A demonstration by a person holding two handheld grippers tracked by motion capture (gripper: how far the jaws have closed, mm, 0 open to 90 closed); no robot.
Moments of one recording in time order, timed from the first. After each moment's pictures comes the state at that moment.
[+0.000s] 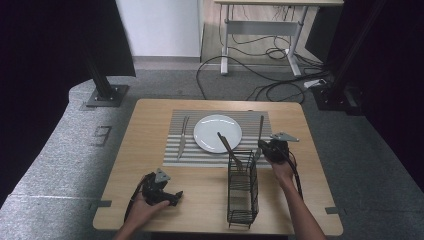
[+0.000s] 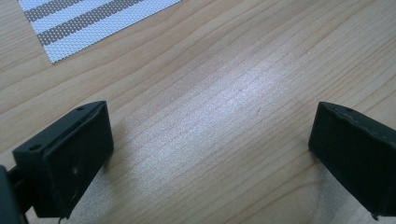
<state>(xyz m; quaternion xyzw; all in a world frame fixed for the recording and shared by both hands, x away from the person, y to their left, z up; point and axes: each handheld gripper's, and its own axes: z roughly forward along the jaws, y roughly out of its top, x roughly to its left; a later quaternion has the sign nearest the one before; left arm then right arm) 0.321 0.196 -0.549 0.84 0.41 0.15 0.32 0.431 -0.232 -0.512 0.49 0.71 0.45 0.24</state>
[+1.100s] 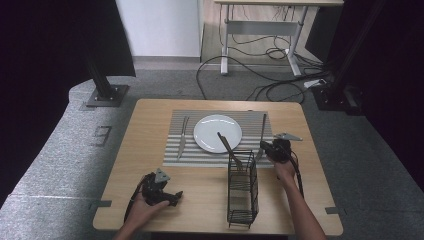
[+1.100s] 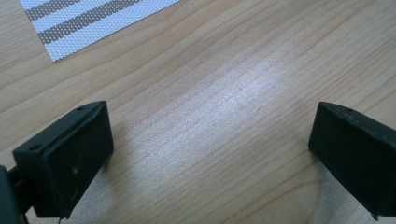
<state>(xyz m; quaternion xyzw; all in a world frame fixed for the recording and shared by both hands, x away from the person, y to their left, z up) 0.321 0.196 -0.549 0.84 0.41 0.15 0.32 0.443 -0.247 -0.527 0.52 0.70 0.45 0.20</state>
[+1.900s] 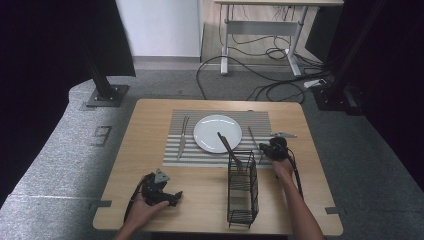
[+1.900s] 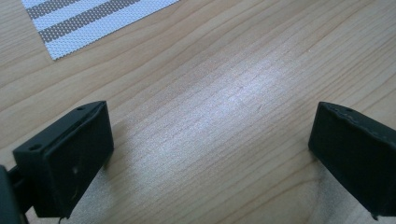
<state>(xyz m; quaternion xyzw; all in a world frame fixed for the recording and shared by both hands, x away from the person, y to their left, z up) 0.320 0.197 -0.549 0.84 0.41 0.15 0.32 0.462 -0.245 -0.544 0.54 0.71 0.40 0.18</state>
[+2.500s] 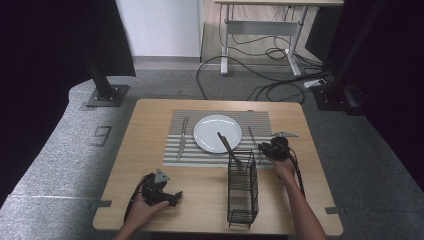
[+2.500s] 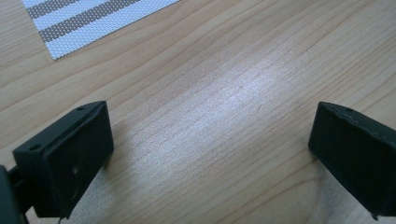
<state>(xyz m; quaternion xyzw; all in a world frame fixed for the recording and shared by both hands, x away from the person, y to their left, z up) 0.320 0.197 -0.549 0.84 0.41 0.15 0.32 0.457 -0.247 -0.535 0.52 0.73 0.41 0.18</state>
